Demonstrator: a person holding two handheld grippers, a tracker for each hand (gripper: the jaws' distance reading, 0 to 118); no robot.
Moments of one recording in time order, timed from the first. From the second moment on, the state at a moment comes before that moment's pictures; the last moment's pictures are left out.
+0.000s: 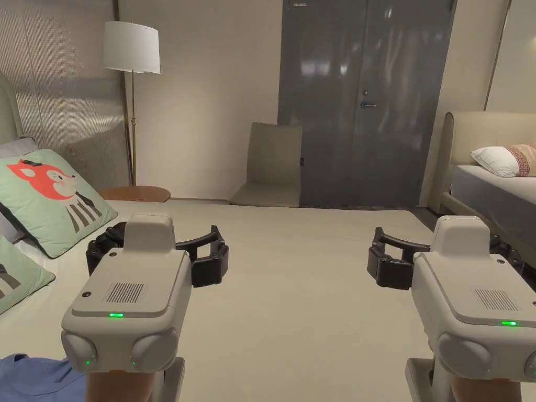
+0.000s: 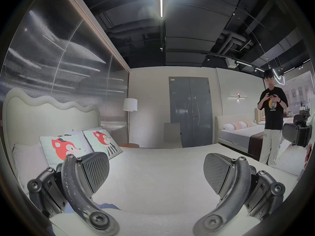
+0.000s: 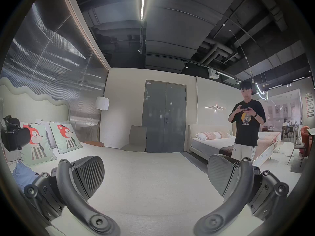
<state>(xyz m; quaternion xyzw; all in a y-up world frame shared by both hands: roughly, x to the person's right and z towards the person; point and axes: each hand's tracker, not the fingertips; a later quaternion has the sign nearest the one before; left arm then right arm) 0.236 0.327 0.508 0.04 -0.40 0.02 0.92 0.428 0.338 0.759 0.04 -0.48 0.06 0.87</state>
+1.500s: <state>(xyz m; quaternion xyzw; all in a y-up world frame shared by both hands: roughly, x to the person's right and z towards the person) 0.233 0.328 0.513 0.05 -0.40 0.01 0.91 0.424 0.336 0.759 0.05 -0.48 0.06 0.88</state>
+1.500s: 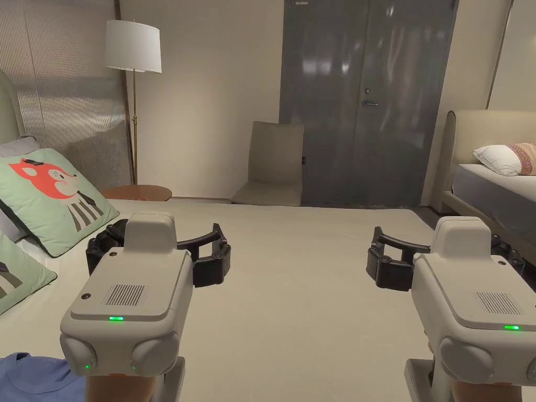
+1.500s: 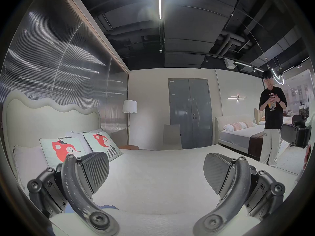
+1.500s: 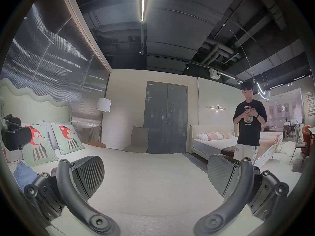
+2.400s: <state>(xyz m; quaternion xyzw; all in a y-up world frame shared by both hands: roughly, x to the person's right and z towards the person) 0.233 0.328 0.516 0.06 -0.40 0.01 0.92 0.424 0.337 0.762 0.06 -0.47 0.05 0.88</state>
